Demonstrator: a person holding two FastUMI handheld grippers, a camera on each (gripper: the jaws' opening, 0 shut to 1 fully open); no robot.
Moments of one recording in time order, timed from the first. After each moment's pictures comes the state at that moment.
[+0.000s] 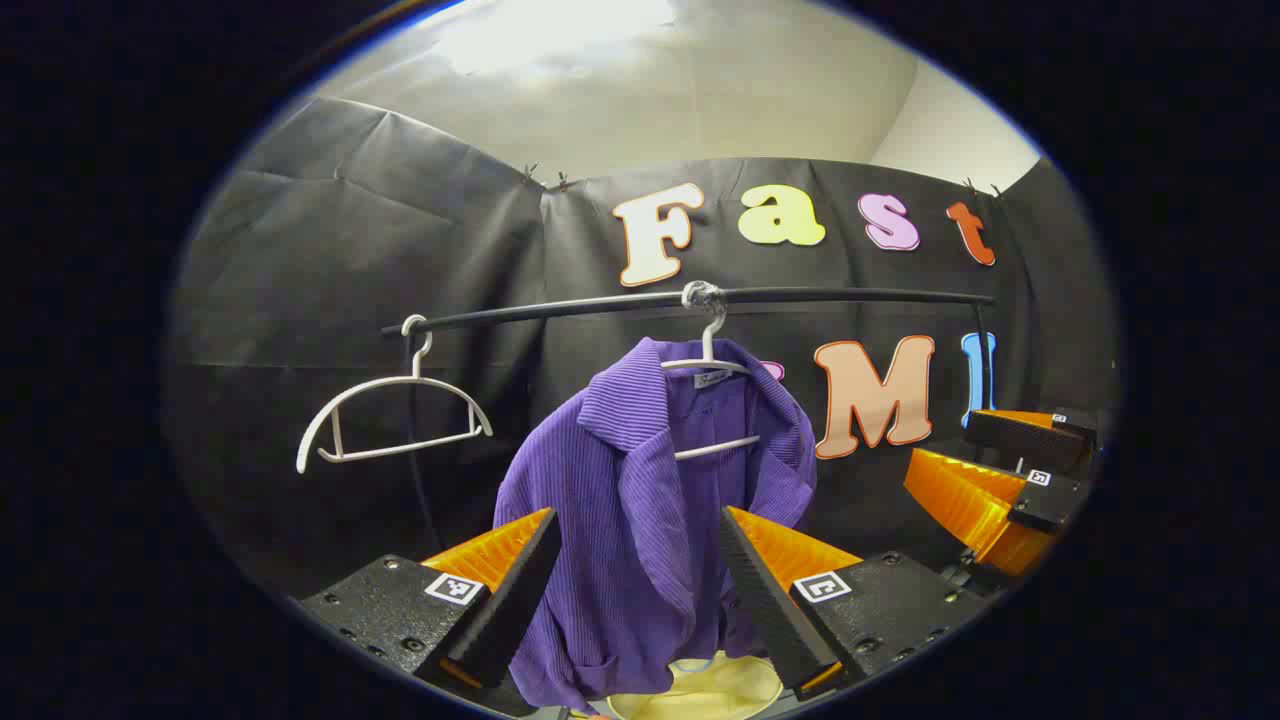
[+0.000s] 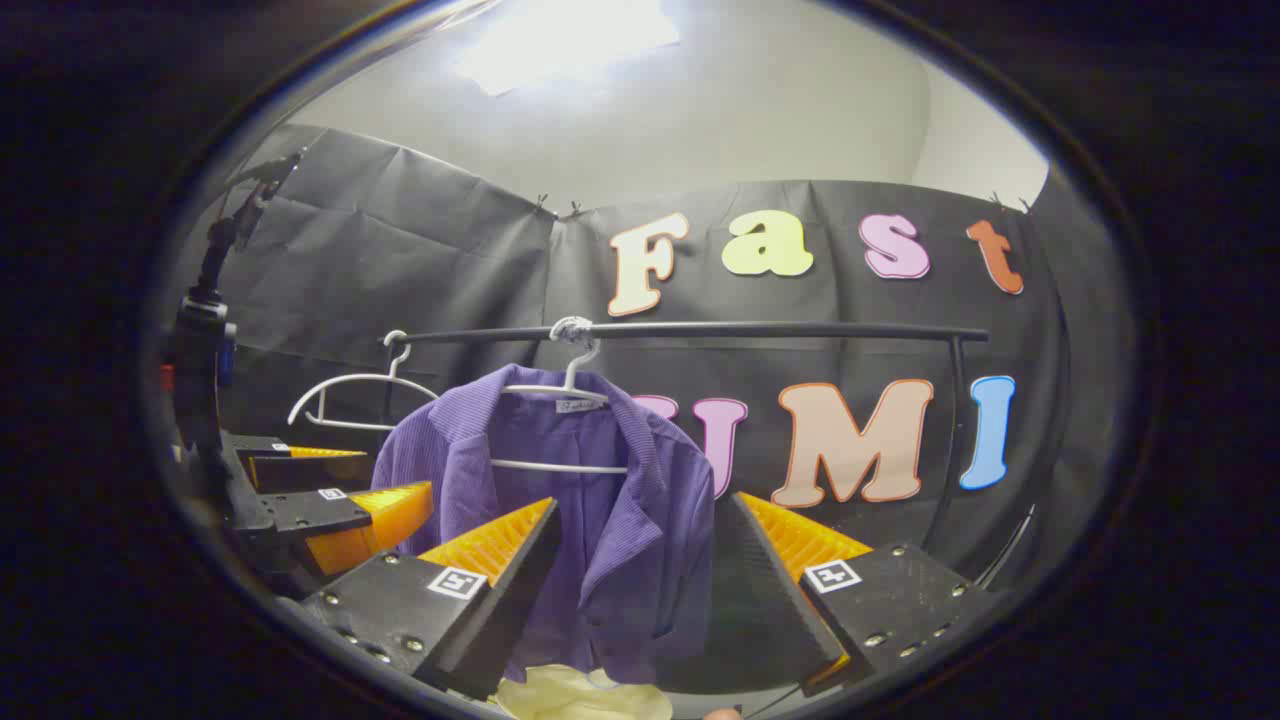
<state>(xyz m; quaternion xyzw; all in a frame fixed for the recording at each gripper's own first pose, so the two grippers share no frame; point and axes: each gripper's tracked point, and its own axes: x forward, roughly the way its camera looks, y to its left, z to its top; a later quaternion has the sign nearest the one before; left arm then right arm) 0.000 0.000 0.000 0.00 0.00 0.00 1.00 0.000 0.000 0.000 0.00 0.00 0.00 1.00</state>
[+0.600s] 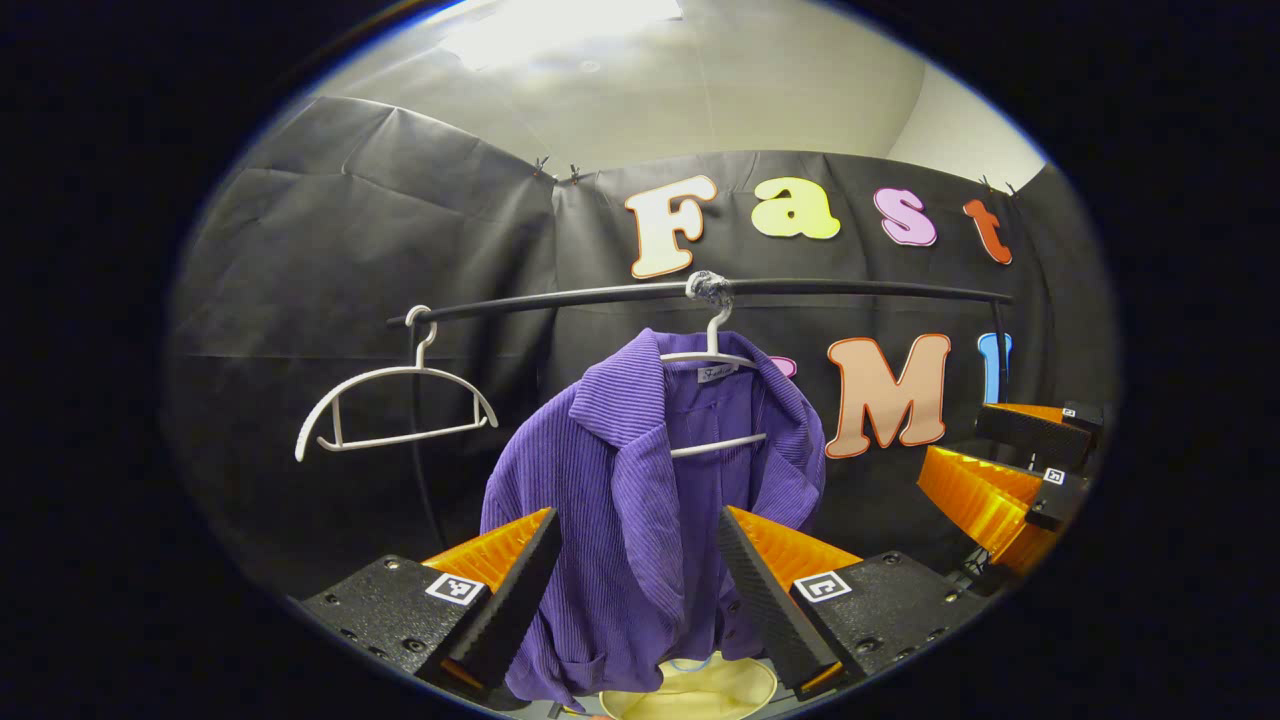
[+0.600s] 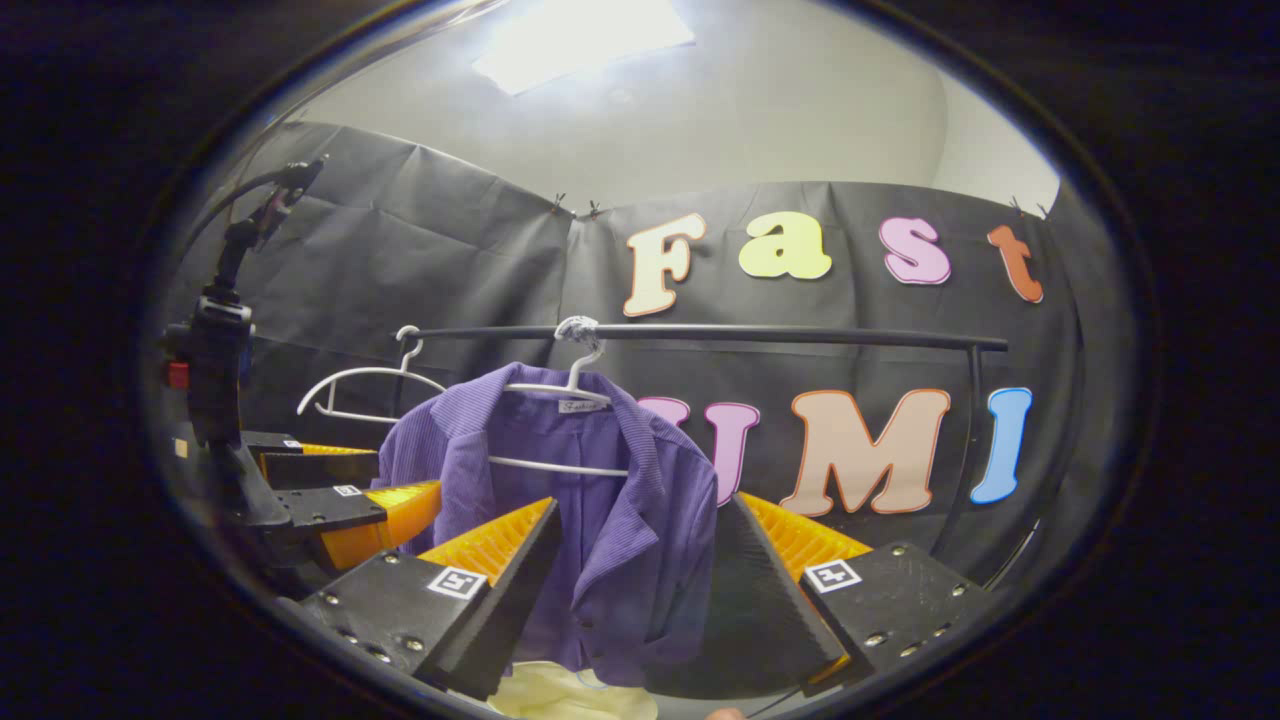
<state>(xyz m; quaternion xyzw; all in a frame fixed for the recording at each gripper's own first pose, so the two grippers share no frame) 0.010 -0.008 -0.005 -0.01 0.01 0.02 1.00 0.009 -0.011 0.005 -0.02 0.00 0.03 1.00</state>
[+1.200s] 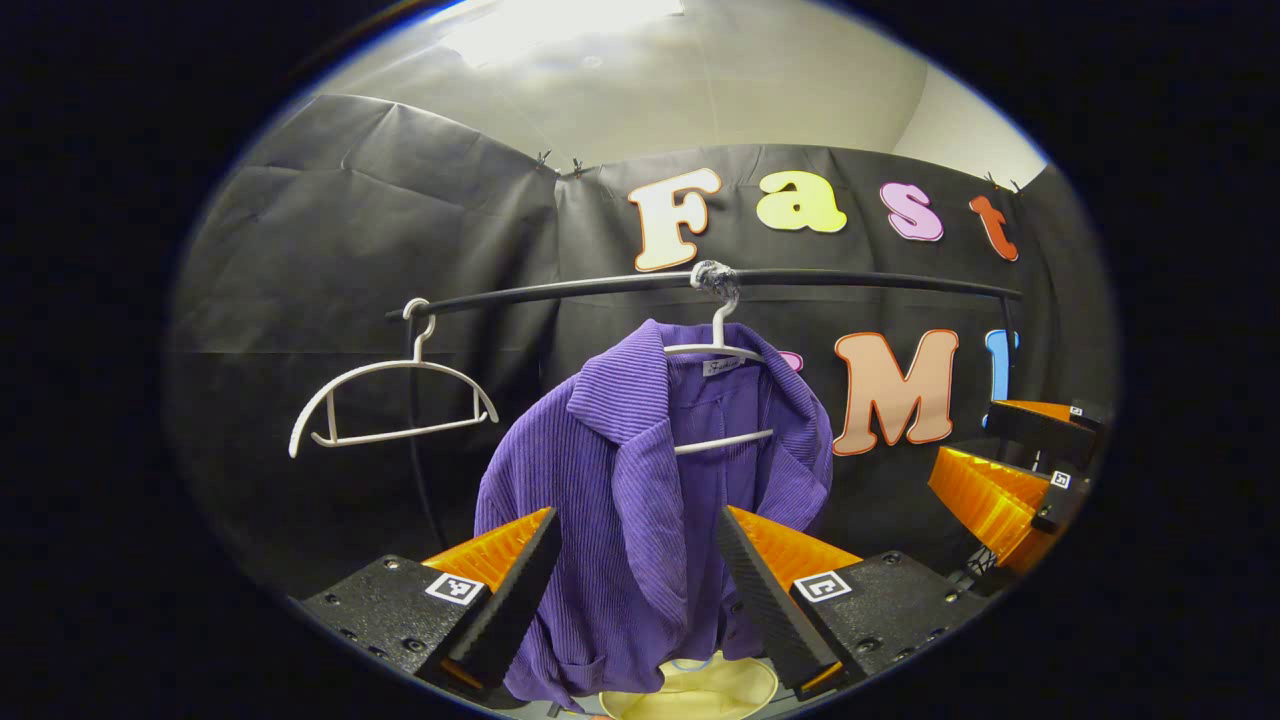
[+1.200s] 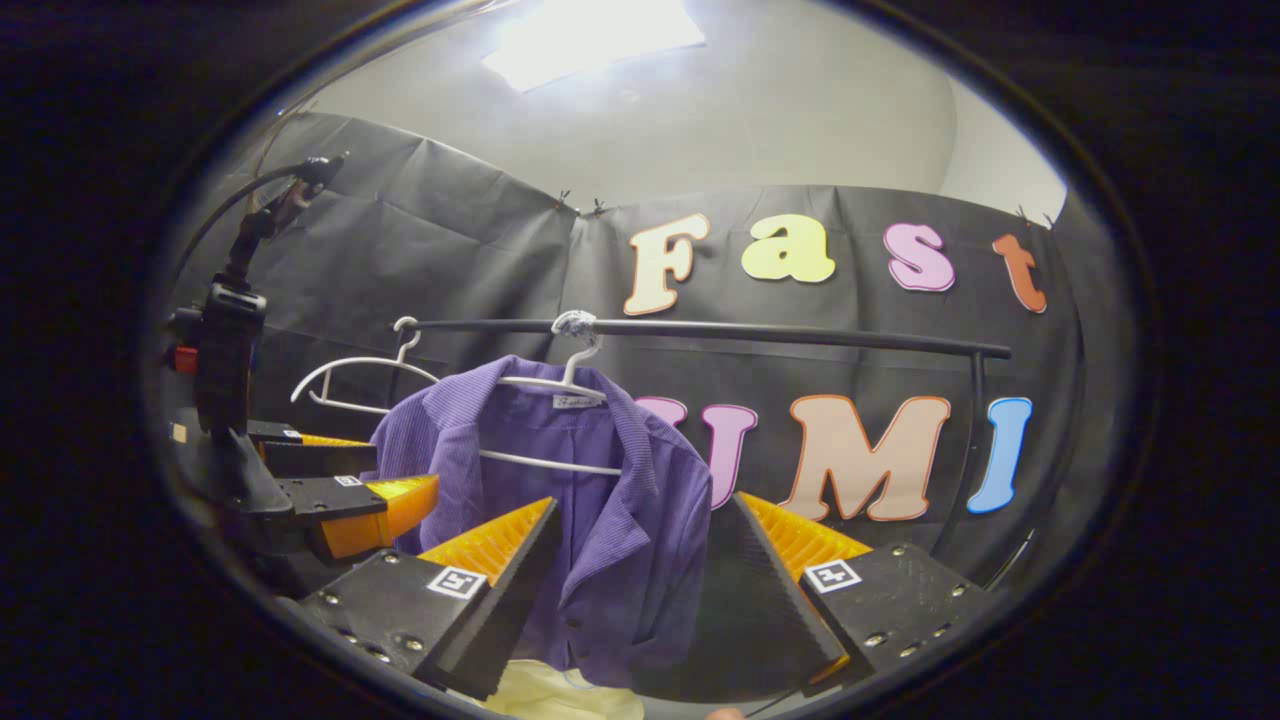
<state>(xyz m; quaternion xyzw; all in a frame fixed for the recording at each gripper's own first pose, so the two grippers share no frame) 0.020 -0.006 -0.009 -0.01 0.02 0.03 1.00 0.014 -0.012 0.001 -0.02 0.00 0.03 1.00</state>
